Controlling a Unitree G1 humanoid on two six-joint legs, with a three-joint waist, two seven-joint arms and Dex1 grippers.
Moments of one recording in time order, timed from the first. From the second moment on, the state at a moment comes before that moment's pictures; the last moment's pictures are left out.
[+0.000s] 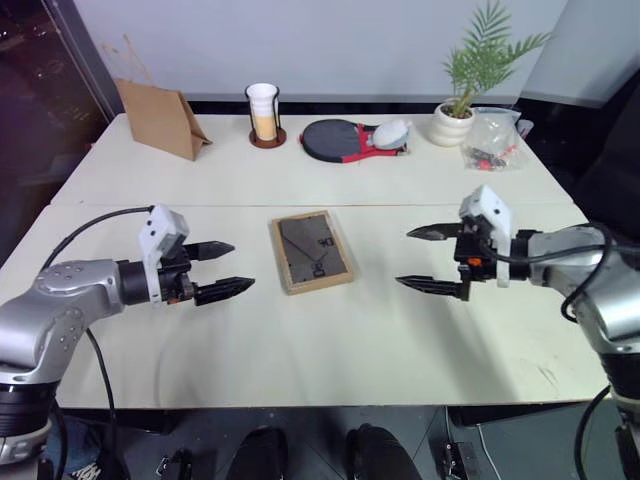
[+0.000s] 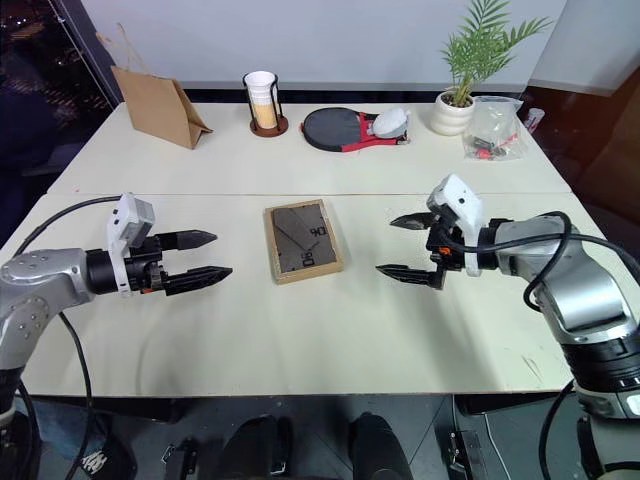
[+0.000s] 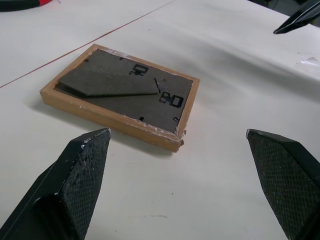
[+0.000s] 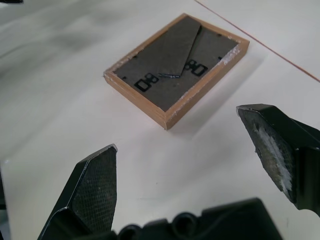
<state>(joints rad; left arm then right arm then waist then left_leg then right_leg) -0.28 0.87 0.18 -0.27 -0.71 0.73 -0.96 -0.48 -0.90 0.03 -0.22 0.38 0.53 1.05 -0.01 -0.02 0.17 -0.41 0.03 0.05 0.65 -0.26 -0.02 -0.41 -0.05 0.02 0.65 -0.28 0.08</state>
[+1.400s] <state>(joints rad) -0.34 0.72 0.08 -0.18 -0.59 0.68 -0.86 -0.61 -0.68 0.15 0.03 0.16 0.44 0.88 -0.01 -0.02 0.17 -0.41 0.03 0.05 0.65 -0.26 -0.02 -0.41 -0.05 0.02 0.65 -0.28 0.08</state>
